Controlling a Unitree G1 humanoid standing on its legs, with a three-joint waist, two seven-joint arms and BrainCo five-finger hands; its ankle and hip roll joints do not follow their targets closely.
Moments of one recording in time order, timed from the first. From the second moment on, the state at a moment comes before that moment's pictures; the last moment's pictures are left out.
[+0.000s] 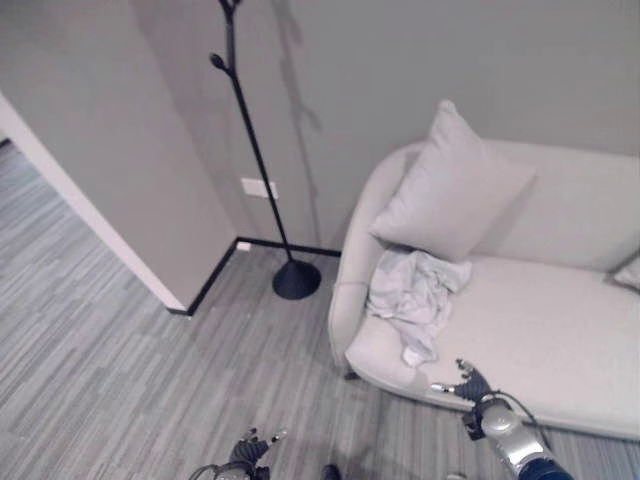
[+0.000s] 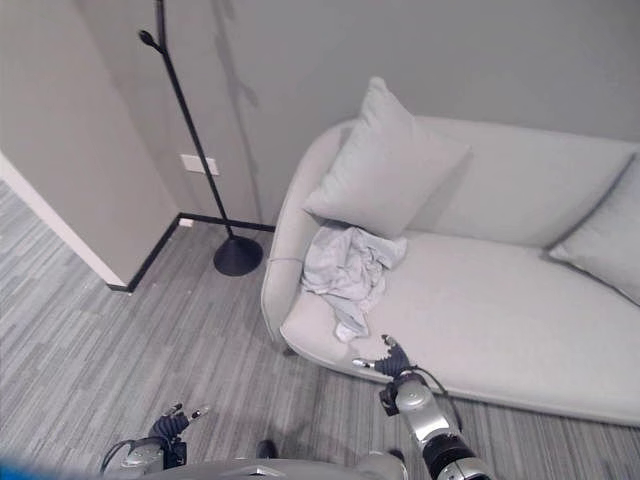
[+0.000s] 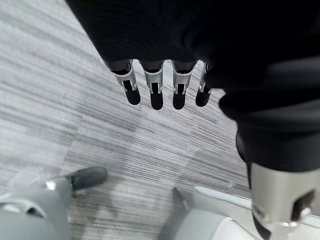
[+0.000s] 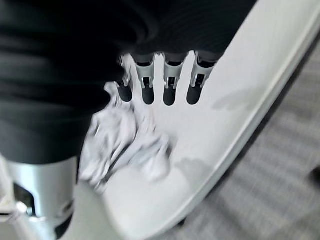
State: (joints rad) left arm 0.03 0.26 -0.17 1.10 -0.38 -0.08 0.11; right arm -0.09 -0.31 0.28 0.74 -0.09 0.07 -0.19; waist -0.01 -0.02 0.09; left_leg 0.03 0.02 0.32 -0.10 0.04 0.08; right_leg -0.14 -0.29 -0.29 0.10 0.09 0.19
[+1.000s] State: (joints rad) left arm -0.07 0.08 -0.40 0.94 -0.35 -0.15 0.15; right arm -0.11 -0.49 0.40 0.66 -0.38 0.05 -0.36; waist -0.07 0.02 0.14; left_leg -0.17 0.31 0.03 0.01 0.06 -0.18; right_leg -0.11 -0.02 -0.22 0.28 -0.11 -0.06
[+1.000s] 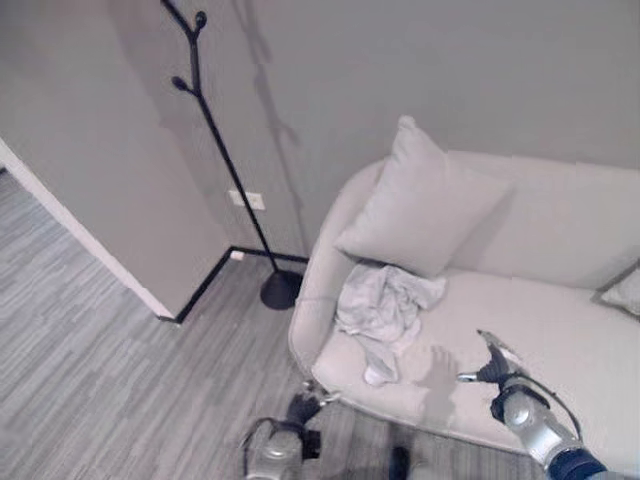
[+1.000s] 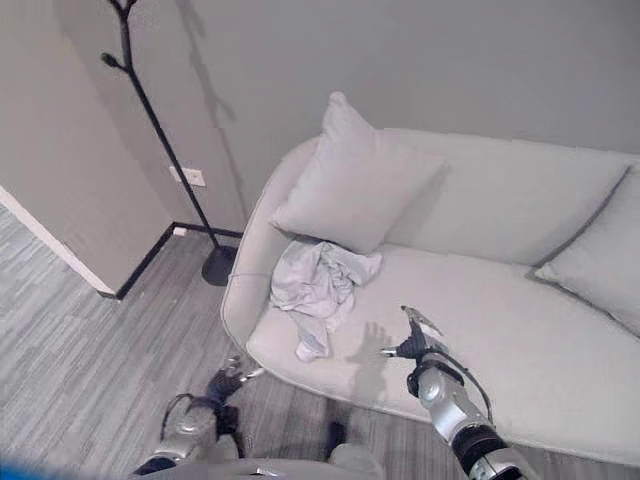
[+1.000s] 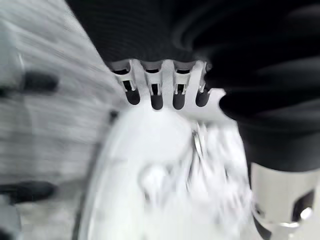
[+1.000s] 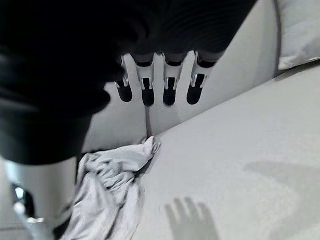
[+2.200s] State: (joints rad) left arm -0.16 0.23 -0.28 1.14 -0.37 -0.21 0.30; right arm -0.63 -0.41 0.49 1.17 -0.41 0.11 -0.65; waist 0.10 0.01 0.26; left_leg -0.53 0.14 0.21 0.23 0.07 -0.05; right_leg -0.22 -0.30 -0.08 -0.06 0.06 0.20
